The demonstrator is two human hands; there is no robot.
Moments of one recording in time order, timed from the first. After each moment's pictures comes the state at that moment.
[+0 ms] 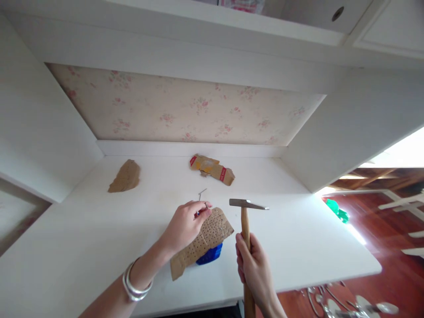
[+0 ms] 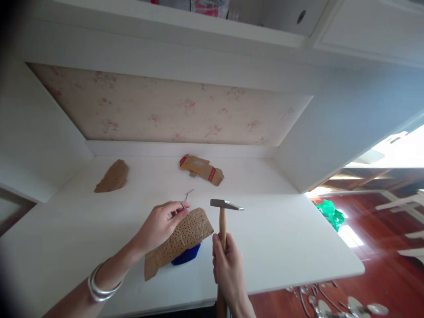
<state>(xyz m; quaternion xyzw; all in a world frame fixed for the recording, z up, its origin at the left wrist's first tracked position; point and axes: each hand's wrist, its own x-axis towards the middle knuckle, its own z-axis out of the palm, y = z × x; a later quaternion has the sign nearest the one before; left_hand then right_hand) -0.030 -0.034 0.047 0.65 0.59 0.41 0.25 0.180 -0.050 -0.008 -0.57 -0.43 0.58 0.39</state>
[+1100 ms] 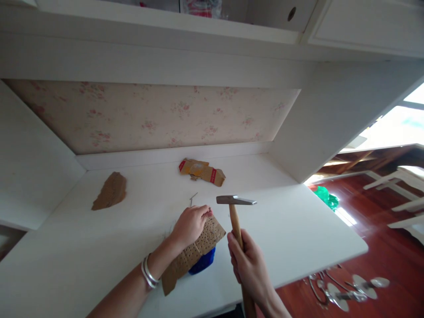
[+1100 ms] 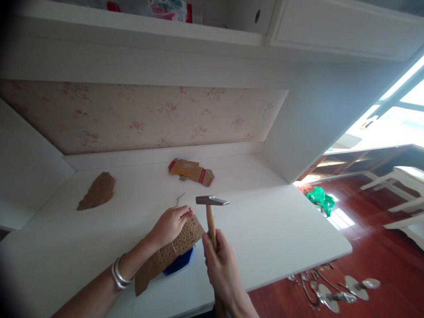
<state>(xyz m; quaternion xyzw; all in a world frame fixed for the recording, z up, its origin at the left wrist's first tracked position) -0.007 0.012 0.004 0.75 0.56 0.31 0.20 0.186 -0.042 0.002 -0.54 -0.49 0.57 0.38</state>
